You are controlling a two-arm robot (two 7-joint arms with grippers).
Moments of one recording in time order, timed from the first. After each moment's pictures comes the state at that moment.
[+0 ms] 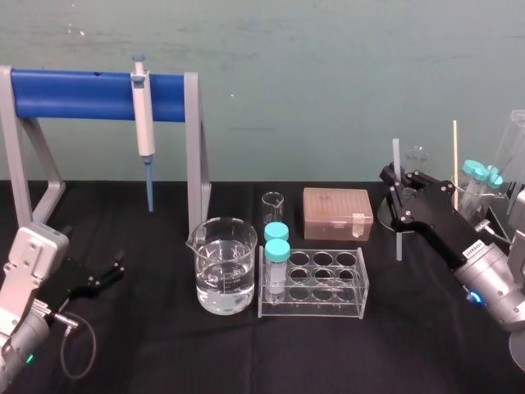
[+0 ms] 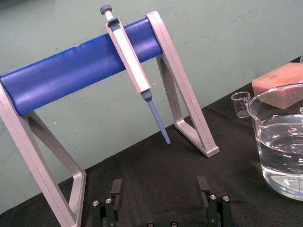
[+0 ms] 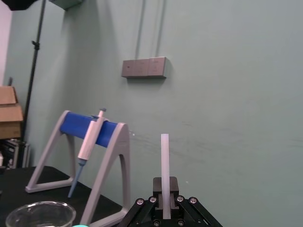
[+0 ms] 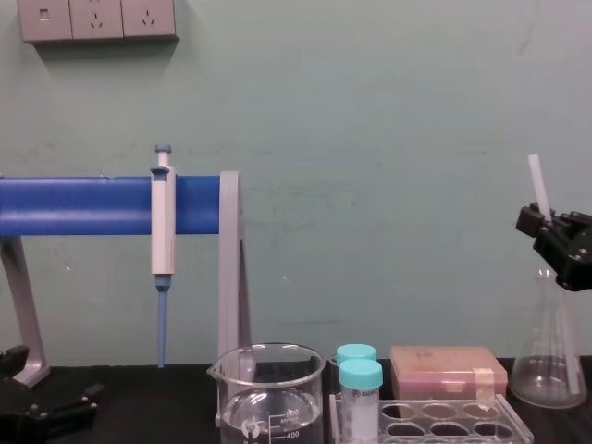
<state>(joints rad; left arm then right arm) -0.20 0.60 0.45 -1.41 -0.25 -0.12 0.03 0.35 0.35 -0.22 -1.17 0.41 -0.51 0.56</state>
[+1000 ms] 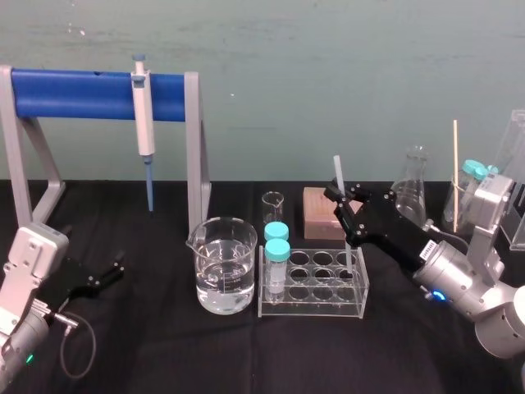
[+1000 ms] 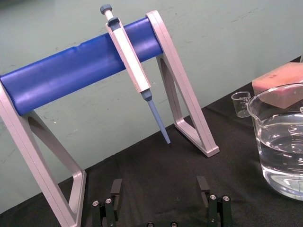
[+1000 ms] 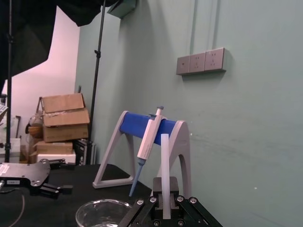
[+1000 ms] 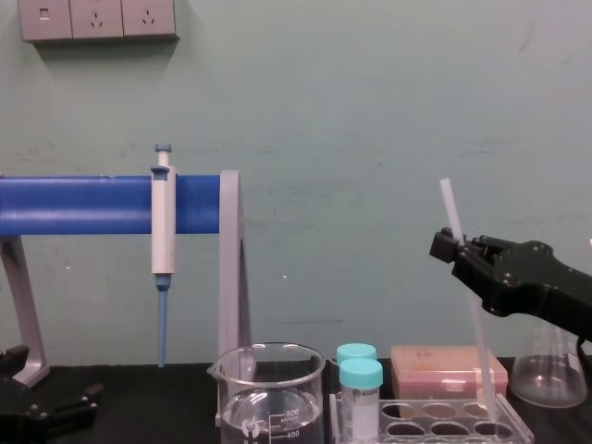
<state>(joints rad) -0.20 0.60 0.45 -1.41 -0.25 -0.12 0.03 0.49 0.30 -0.31 -0.98 0.53 -0.51 0.85</state>
